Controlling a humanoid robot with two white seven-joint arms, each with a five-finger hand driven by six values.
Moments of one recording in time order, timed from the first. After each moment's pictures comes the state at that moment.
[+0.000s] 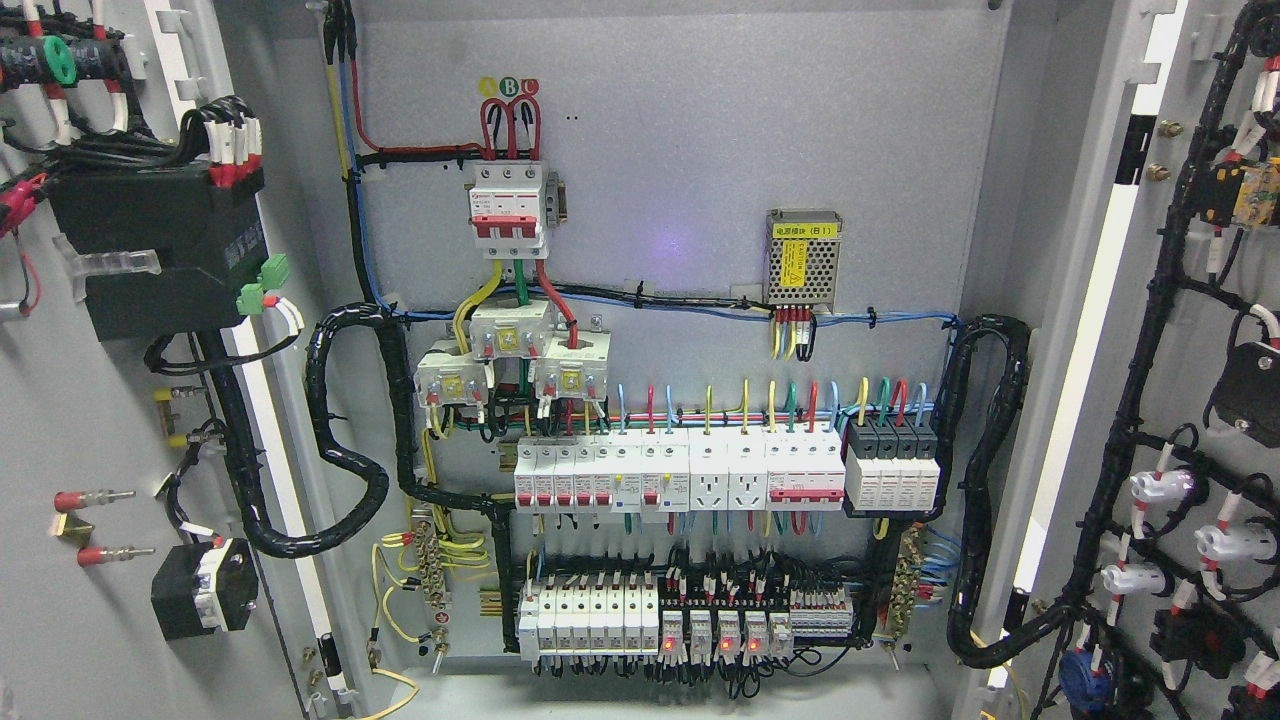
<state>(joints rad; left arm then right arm) 0.06 -0.09 -0.09 -0.10 0.00 -0.01 -0.08 -0.63 0.08 0.80 -1.67 -0.53 0.37 0.60</state>
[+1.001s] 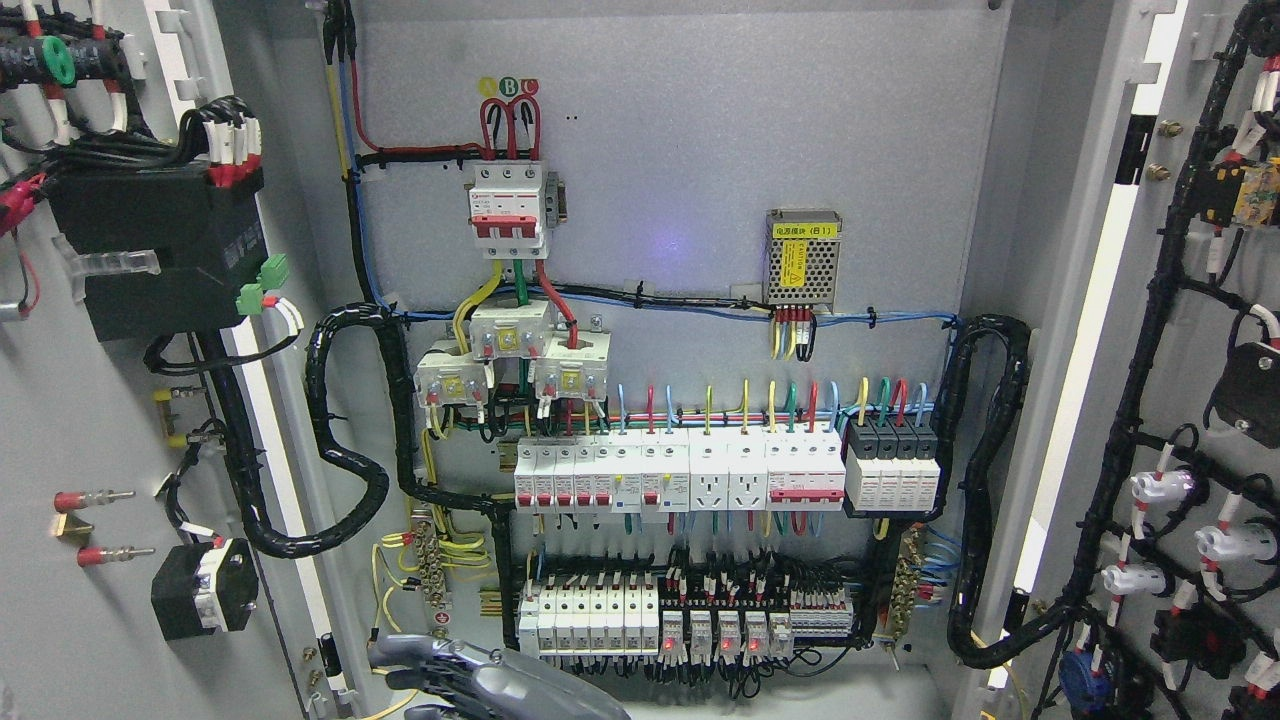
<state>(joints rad) 0.20 -0.07 -0.15 -0.39 0.00 0.05 -0.10 -0.47 -0.02 0.58 -1.64 -0.53 0.19 0.50</state>
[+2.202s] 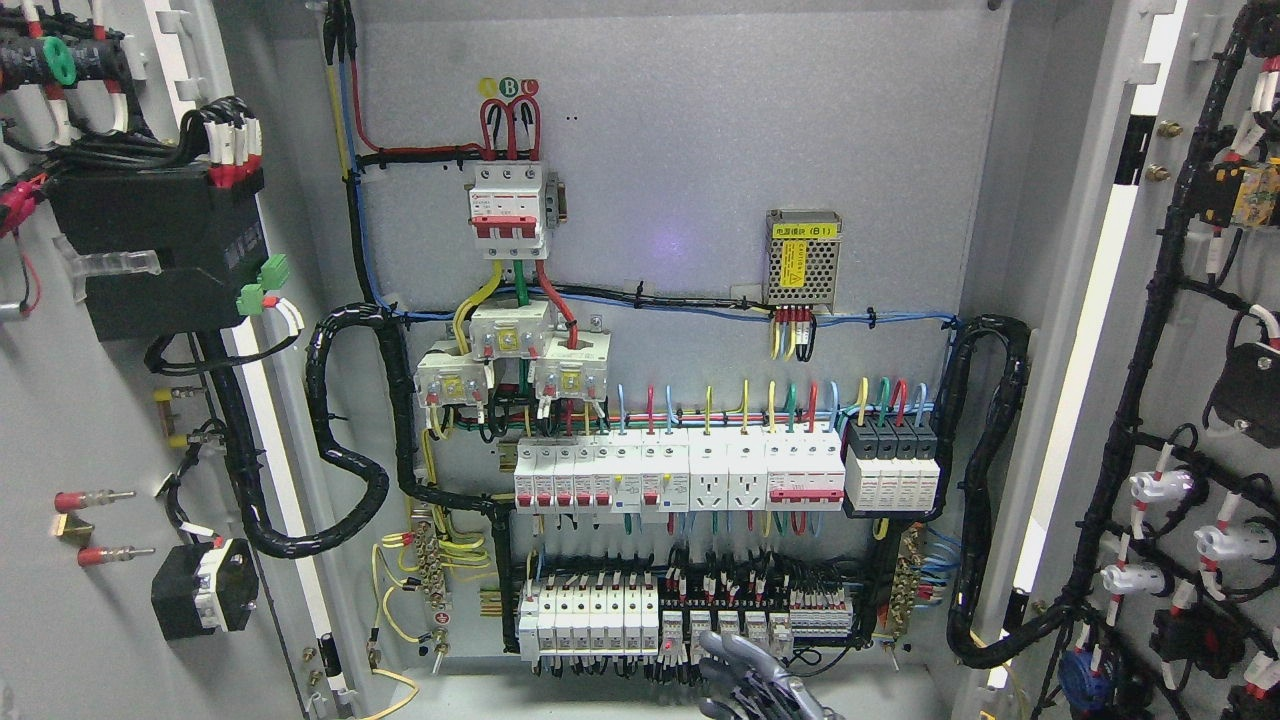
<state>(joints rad) 0.29 -0.01 -0.30 -1.20 -0.16 -0.11 -0.09 0.03 -0.17 0.26 -2.00 -0.54 -0.15 0.39</state>
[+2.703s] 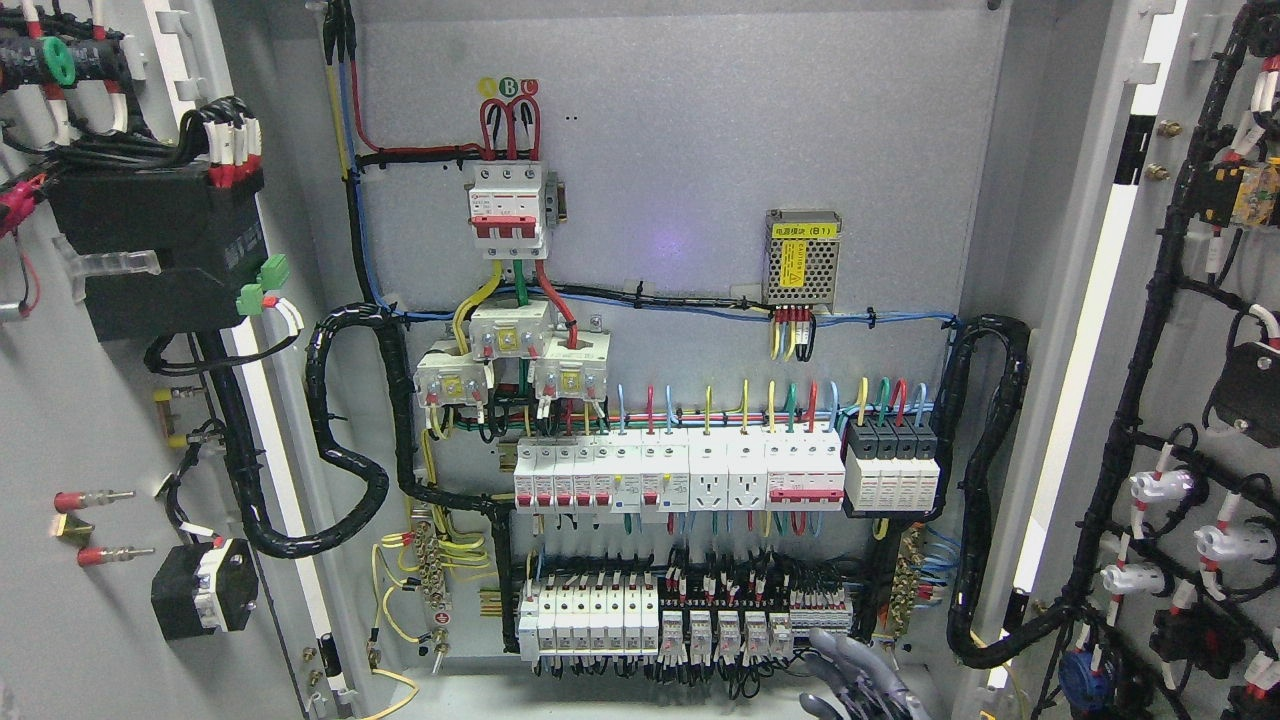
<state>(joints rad) 0.33 -0.01 -0.32 -1.38 -0.16 -0.48 -0.08 0.15 -0.19 0.13 -2.05 -0.54 -0.26 0.39</state>
